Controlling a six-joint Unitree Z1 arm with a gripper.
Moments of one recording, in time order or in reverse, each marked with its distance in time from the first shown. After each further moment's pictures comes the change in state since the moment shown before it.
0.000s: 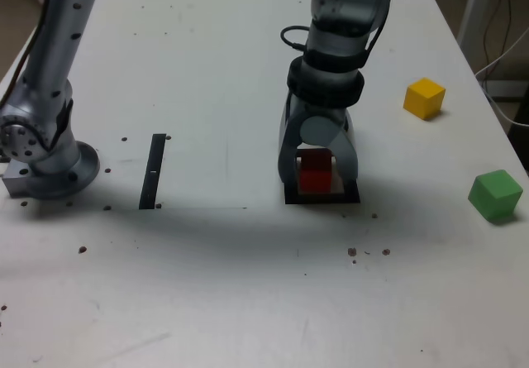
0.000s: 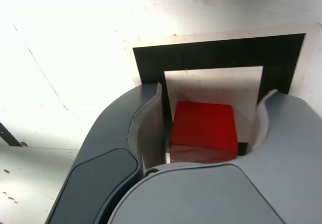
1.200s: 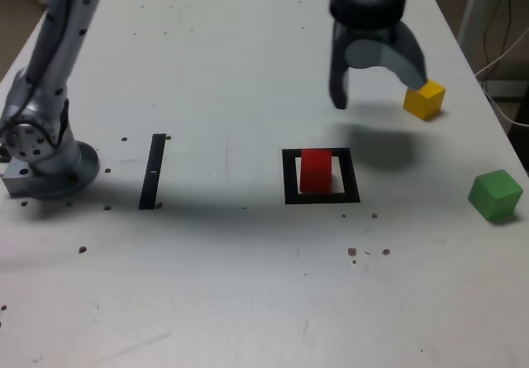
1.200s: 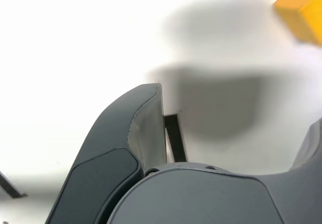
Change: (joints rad) arm 0.149 0.061 -0.387 0.125 0.132 0.226
